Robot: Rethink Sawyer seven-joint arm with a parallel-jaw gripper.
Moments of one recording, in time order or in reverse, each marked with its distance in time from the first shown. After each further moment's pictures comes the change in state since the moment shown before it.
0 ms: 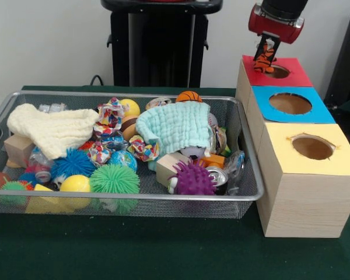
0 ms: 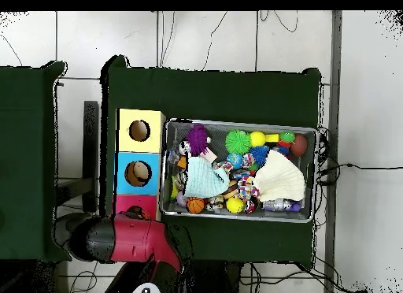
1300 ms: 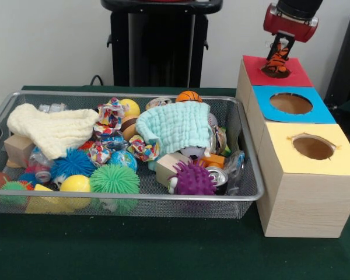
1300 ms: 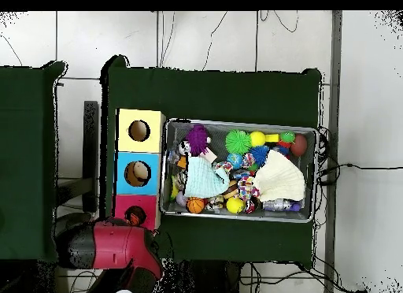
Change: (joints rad) arm 0.094 0.013 -0.015 -0.005 0.021 -0.018 0.000
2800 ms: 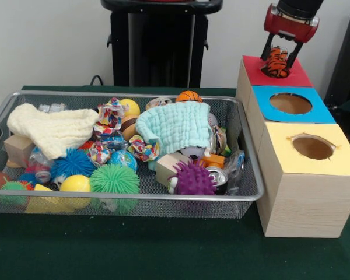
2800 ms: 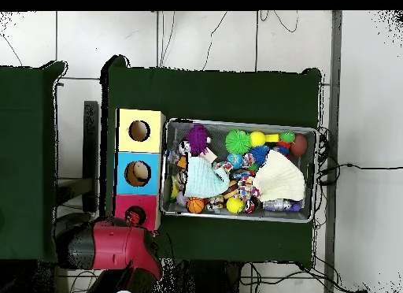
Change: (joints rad) arm 0.003 0.000 -0.001 0.002 0.005 -0.014 0.000
